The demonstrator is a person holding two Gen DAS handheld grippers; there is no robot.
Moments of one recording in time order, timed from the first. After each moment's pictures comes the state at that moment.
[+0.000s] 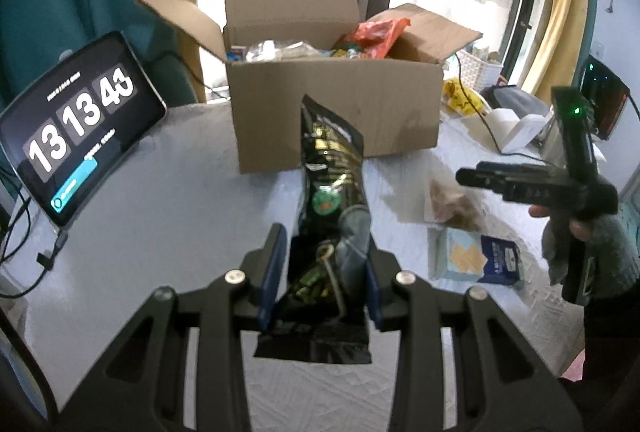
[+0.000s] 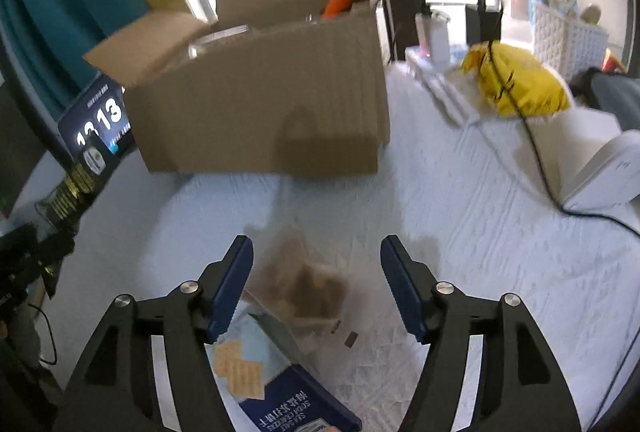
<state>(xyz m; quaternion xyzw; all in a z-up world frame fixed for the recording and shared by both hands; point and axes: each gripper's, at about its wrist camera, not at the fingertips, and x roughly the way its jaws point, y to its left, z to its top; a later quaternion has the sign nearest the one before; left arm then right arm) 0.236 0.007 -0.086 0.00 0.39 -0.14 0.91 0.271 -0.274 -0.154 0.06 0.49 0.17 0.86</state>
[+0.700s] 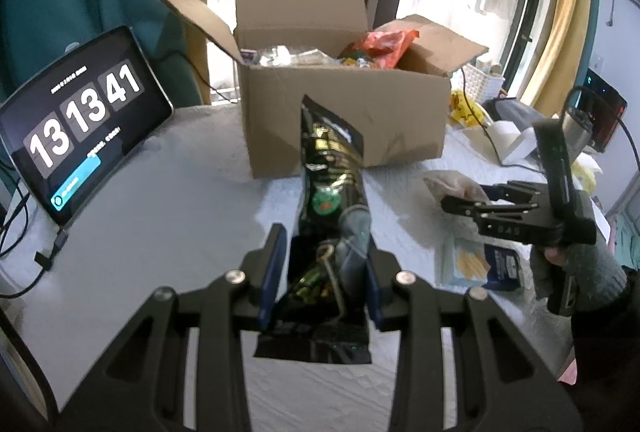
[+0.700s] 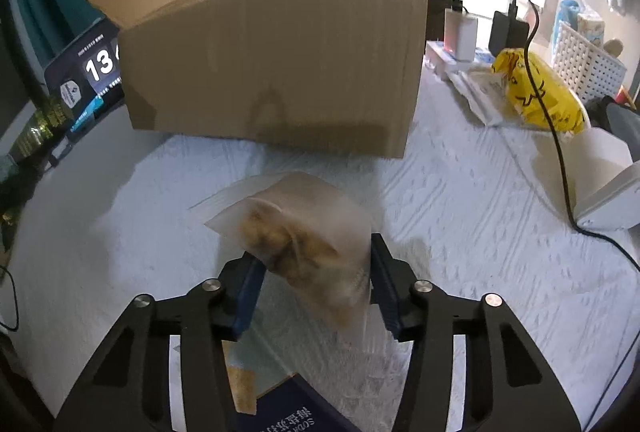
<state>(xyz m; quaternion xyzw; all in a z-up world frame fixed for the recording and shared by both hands) 0.238 0.022 -0.082 -0.02 0.37 -0.14 0.92 0.260 -0.248 -0.170 -0.02 0.48 0.16 0.86</state>
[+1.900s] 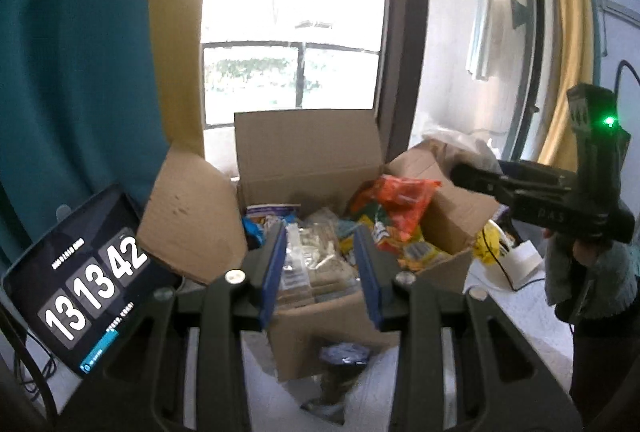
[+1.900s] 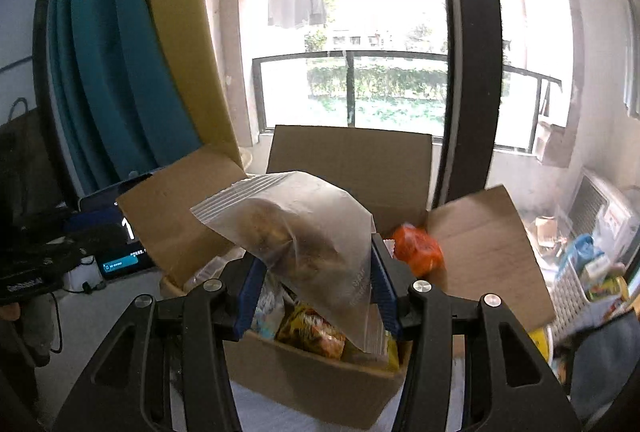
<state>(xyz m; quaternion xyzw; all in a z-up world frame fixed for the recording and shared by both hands) 0.353 0.014 0.024 -0.02 0.24 -0.13 0.96 0.387 -0.220 -0.005 -0.02 0.29 0.23 0.93</state>
